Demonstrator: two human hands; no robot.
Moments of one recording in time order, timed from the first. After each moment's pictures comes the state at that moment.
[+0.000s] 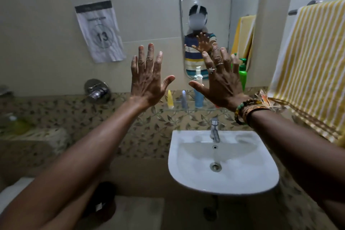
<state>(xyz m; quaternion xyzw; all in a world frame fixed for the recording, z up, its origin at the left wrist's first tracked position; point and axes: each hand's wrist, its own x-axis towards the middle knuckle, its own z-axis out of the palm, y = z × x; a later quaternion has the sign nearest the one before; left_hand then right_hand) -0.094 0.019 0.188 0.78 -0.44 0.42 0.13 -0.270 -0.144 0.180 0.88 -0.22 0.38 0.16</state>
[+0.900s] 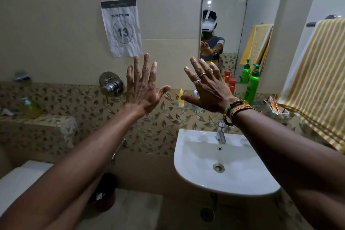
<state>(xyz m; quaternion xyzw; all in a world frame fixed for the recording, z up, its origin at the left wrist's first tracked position) -0.067 0.097 0.159 0.82 -0.39 0.40 0.11 -0.234 -0.083 0.177 0.93 -0.09 0.28 0.20</state>
